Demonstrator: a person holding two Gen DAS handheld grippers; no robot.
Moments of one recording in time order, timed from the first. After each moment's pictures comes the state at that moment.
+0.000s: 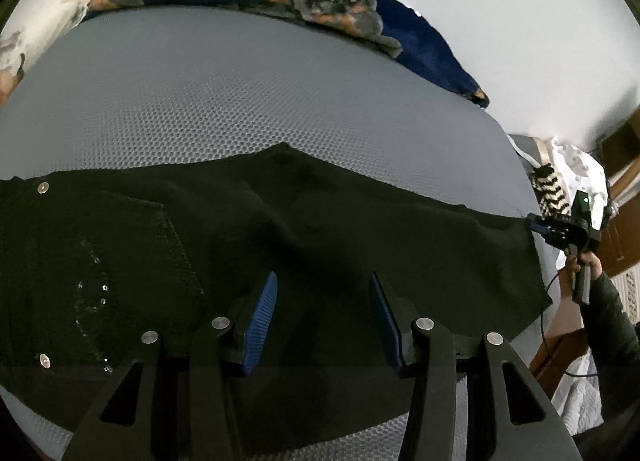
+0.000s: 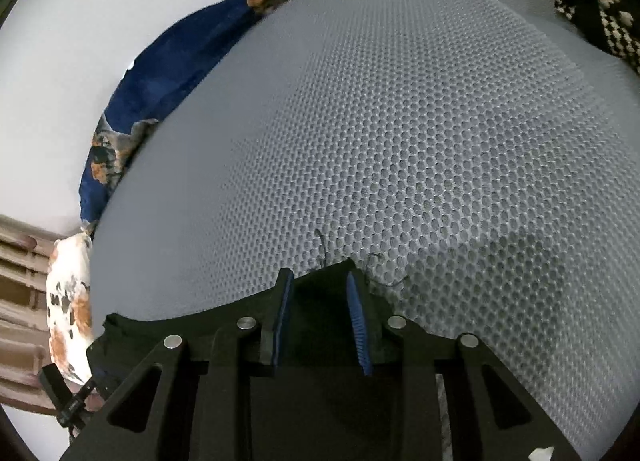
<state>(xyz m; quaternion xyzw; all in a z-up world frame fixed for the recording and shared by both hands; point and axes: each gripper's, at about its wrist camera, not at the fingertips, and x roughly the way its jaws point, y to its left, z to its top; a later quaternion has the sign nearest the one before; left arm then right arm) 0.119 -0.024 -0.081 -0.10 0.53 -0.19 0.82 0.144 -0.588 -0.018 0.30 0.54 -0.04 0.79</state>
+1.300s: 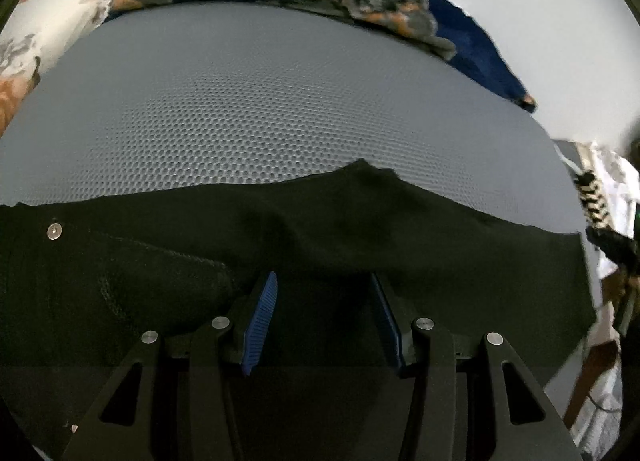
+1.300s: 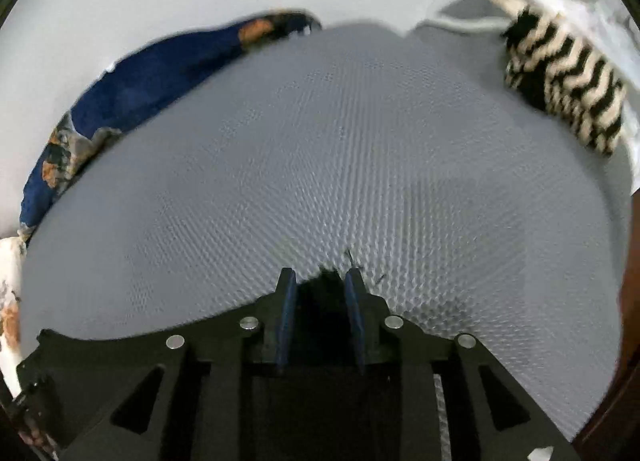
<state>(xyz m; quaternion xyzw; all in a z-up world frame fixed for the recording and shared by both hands) 0.152 -0.005 -0.107 -0.08 0.53 -0.14 0.83 0.137 -0.518 0.027 0.17 0.48 -0.16 0.85</state>
